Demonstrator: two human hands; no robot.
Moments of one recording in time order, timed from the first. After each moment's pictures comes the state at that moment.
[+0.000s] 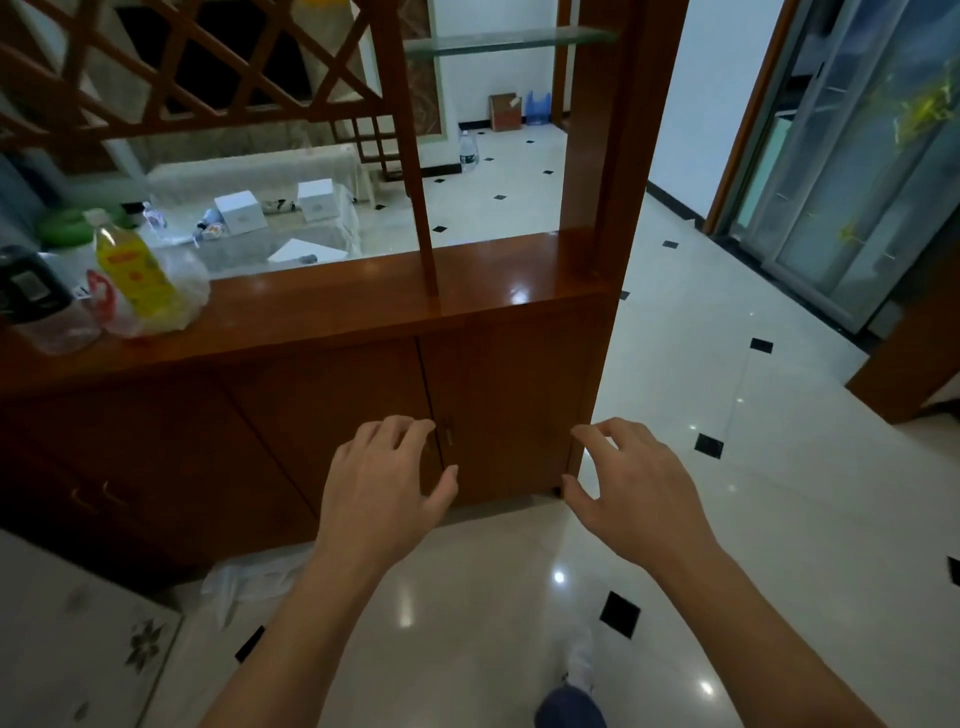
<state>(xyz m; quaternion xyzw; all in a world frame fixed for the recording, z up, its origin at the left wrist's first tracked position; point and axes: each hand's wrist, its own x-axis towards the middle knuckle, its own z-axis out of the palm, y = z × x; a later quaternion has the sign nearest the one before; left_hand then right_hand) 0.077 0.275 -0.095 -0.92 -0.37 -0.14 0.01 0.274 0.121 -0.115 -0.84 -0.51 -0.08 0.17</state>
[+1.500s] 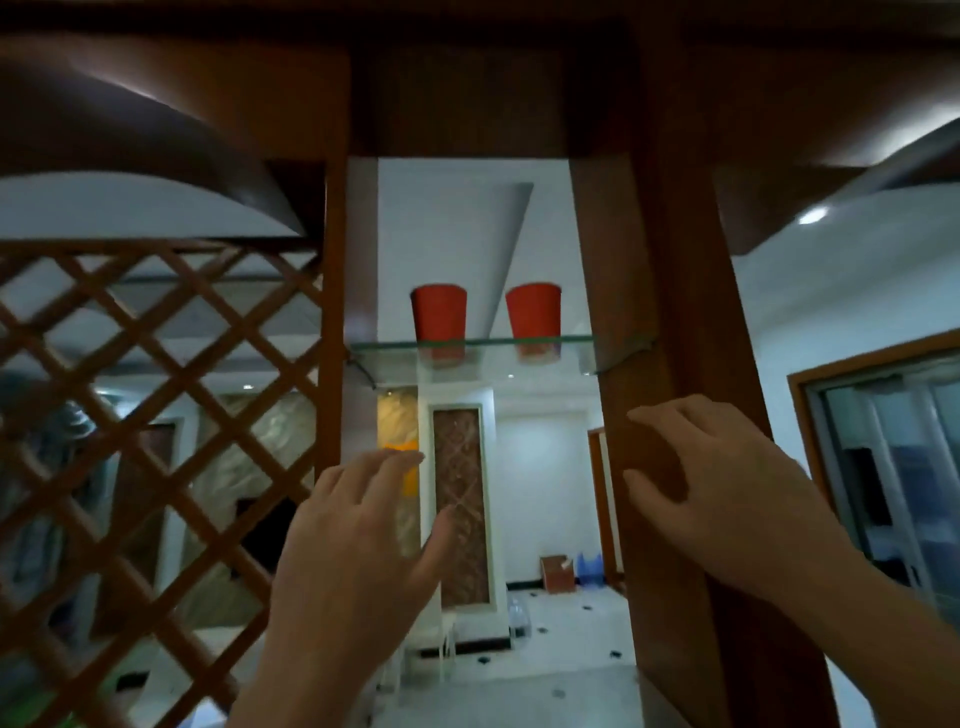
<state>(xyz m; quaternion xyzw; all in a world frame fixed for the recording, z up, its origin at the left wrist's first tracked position) 0.403 0.607 0.306 -0.74 -0.26 -0.59 0.20 0.637 0.461 0.334 -0.63 -0.52 -0.45 0.36</state>
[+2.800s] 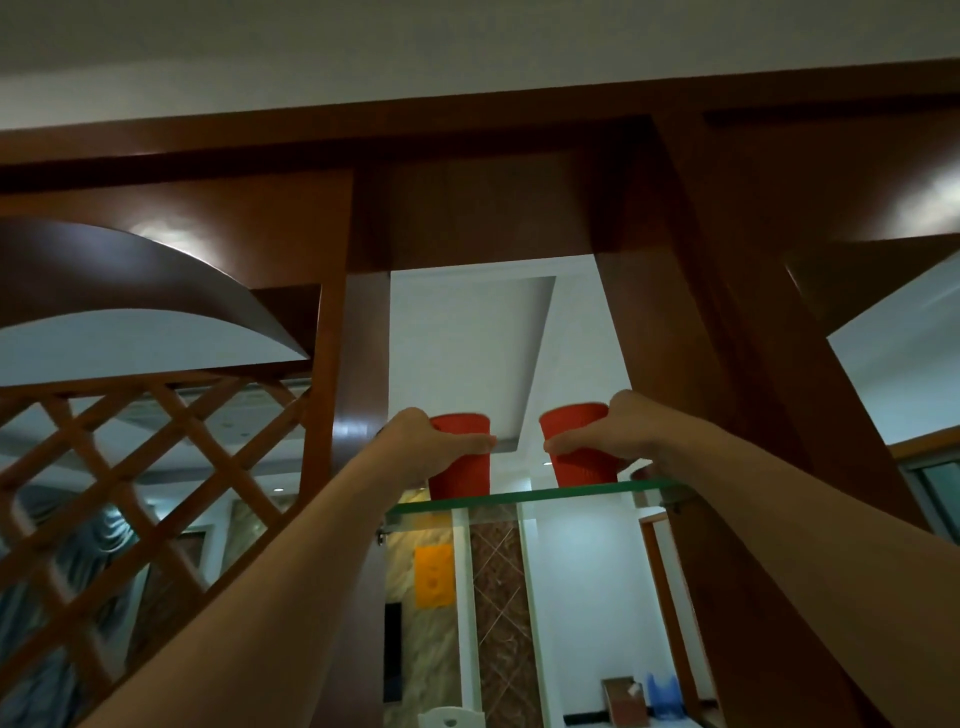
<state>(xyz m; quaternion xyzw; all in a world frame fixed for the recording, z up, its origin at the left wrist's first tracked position) 0.483 0.715 0.555 -0.78 -0.36 -0.49 -0.15 0.692 0.623 0.559 -0.67 -0.55 -0.05 0.50</state>
